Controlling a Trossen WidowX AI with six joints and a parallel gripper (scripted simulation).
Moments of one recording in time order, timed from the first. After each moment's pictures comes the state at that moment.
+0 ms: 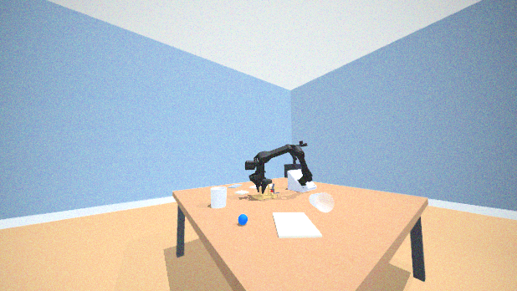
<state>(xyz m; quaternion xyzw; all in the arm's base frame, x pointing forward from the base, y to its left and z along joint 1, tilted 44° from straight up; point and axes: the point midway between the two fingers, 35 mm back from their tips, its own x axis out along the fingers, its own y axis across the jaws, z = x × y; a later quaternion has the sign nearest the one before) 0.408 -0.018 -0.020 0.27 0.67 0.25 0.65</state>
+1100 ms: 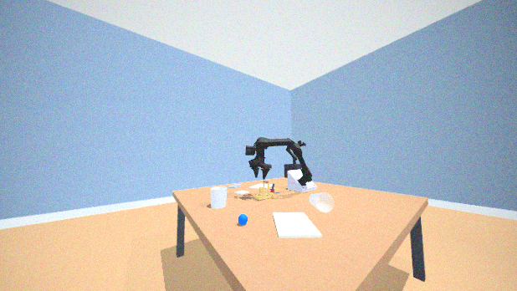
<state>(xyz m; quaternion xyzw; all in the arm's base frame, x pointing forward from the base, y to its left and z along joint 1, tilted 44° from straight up) 0.412 -0.085 0.049 0.27 0.66 0.24 0.66</state>
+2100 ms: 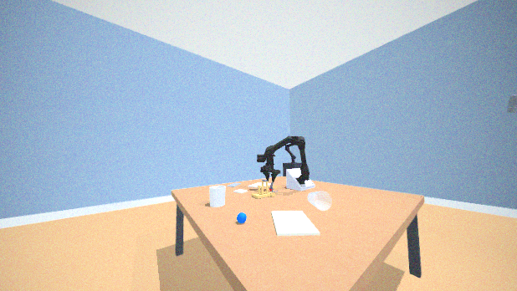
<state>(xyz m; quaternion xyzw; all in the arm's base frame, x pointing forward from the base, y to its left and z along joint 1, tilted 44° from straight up) 0.234 -0.107 -0.054 0.26 0.67 0.25 0.65</state>
